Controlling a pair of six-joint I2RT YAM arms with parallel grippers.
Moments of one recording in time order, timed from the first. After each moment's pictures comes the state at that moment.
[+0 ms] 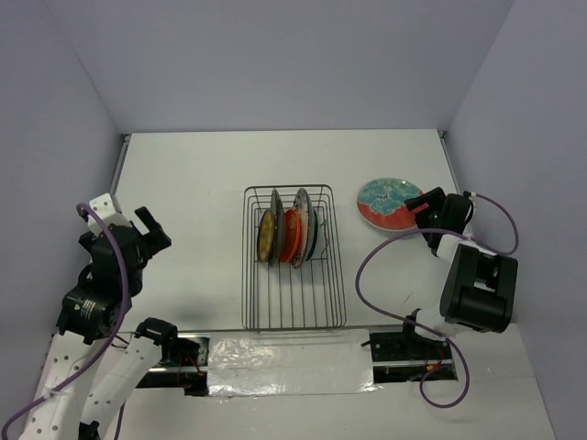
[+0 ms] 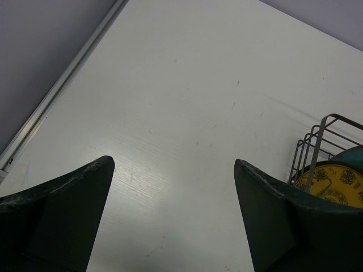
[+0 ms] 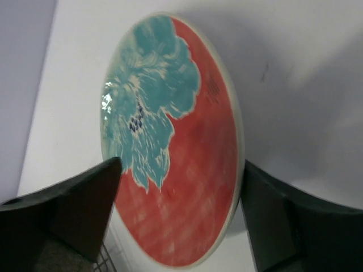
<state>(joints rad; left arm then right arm) -0.27 0.52 0.91 -0.83 -0.59 -0.47 -0.35 1.44 0.55 0.35 -0.21 0.81</state>
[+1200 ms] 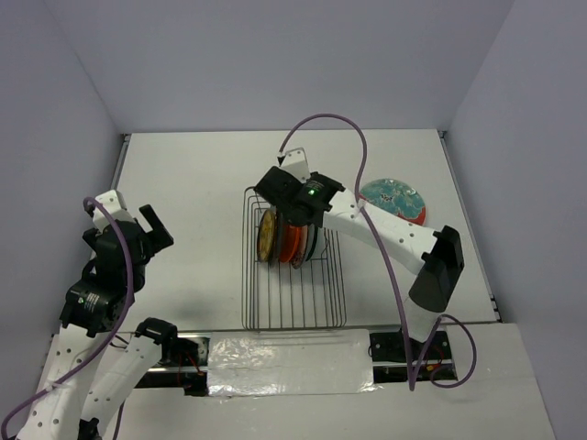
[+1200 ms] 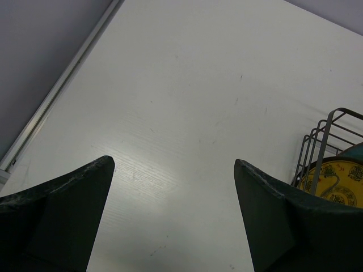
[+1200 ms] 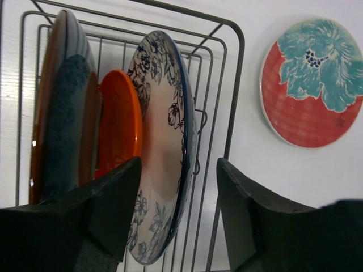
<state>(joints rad) -0.27 0.56 0.91 -0.82 -0.58 -0.45 0.96 1.72 1.69 -1.05 0.70 0.56</state>
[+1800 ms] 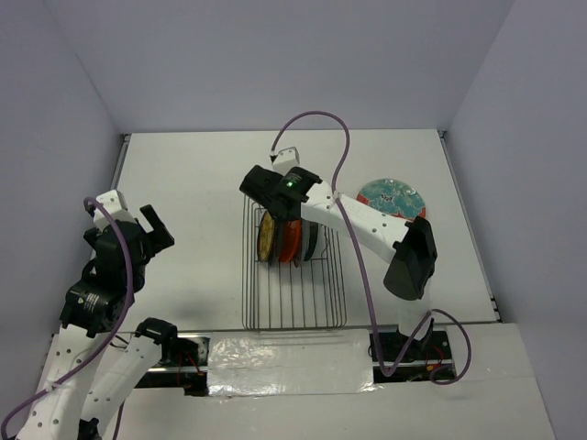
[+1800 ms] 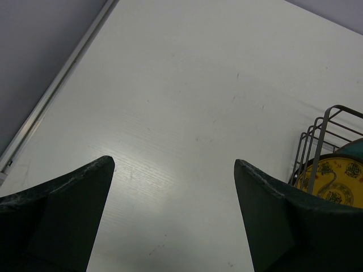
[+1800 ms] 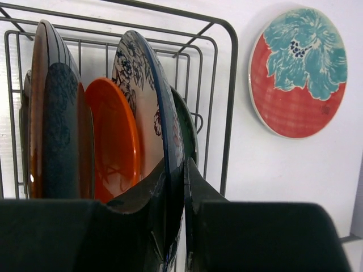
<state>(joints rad) -0.27 0.55 0.91 -0.82 -0.57 -0.45 0.96 1.88 1.84 -1.19 0.78 0.64</state>
